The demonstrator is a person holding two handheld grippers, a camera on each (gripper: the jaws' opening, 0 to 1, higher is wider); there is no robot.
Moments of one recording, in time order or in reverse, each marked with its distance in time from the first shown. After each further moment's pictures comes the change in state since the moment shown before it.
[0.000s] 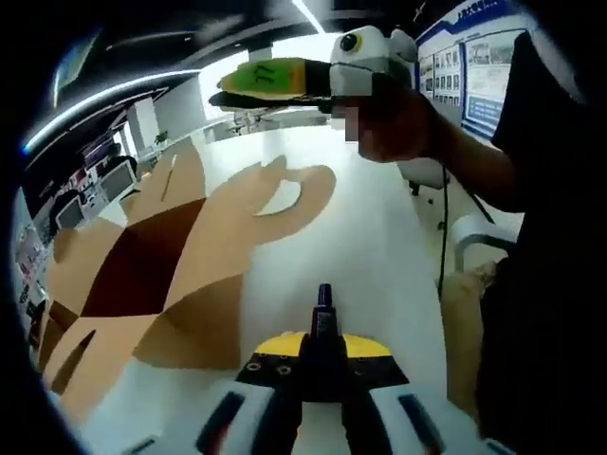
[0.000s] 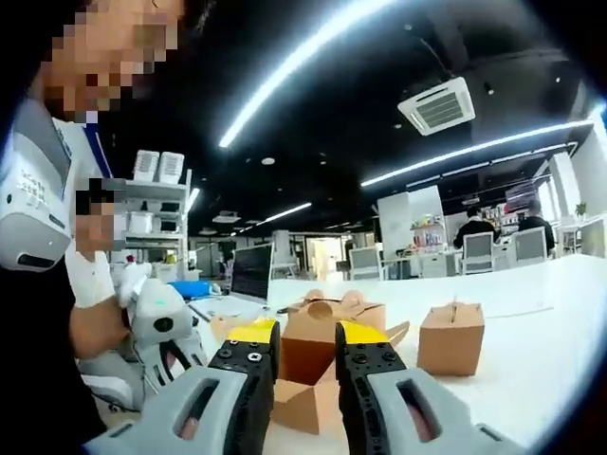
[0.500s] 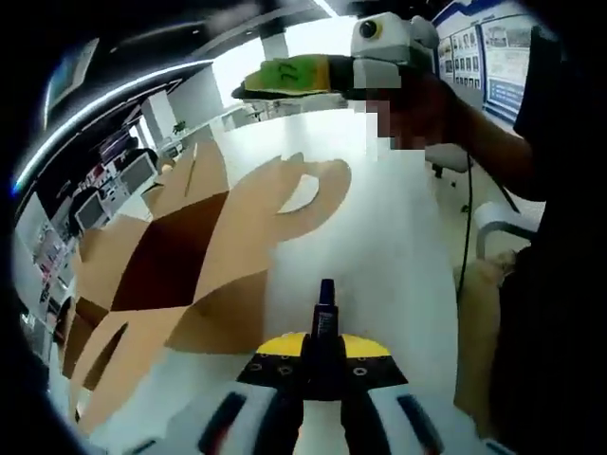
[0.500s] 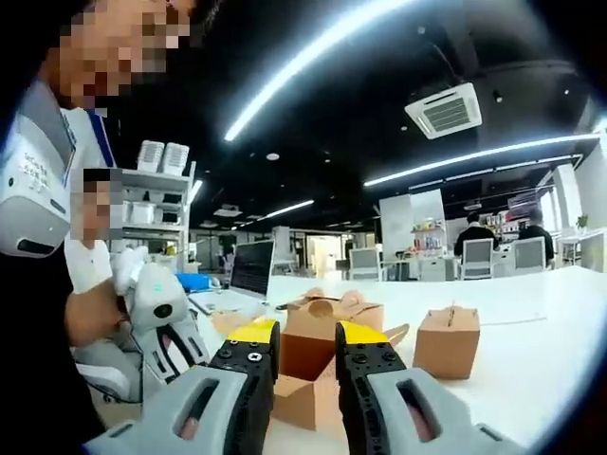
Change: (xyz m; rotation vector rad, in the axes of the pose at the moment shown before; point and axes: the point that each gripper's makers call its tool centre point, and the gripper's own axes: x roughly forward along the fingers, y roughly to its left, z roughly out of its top) left arm -0.008 0.012 -0.002 0.036 0.092 0.124; right arm -0.006 0.002 0.001 -0.041 0.005 0.001
